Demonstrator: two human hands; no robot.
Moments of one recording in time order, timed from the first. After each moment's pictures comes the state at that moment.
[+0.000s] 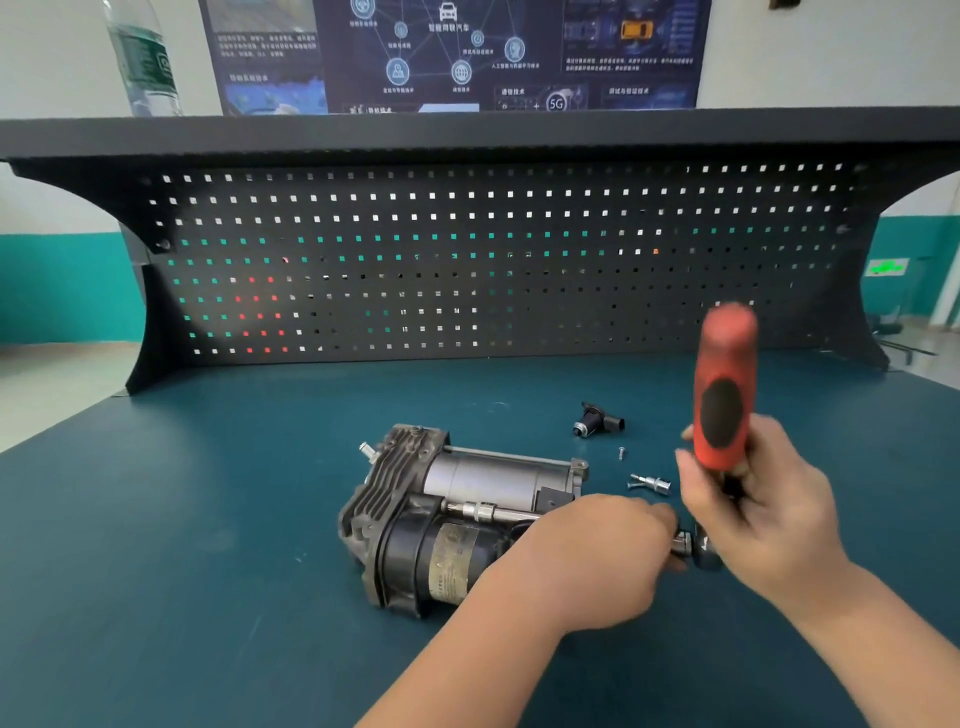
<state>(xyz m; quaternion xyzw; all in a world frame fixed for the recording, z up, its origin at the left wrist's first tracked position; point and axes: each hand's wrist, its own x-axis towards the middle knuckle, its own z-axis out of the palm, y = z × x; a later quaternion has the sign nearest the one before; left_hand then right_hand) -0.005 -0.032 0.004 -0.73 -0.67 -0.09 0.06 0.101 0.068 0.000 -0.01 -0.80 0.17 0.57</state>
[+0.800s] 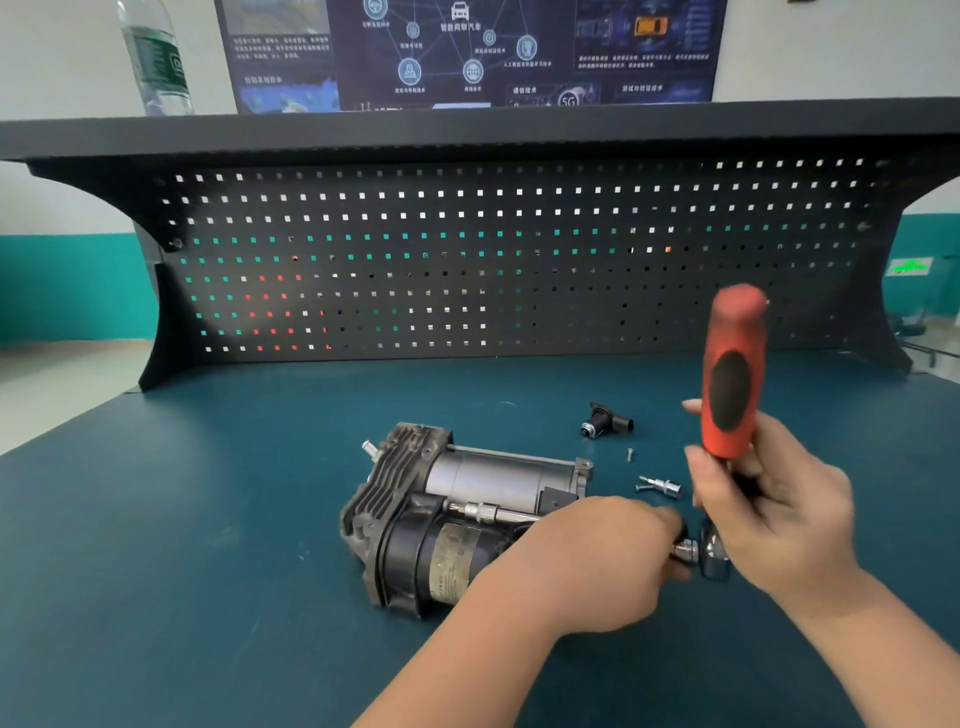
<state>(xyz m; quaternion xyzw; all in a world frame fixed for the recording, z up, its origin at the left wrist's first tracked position) -0.009 -0.030 0.002 -0.72 -0.68 -0.11 0.03 0.098 0.071 0.000 0.01 -0.79 0.16 0.60</state>
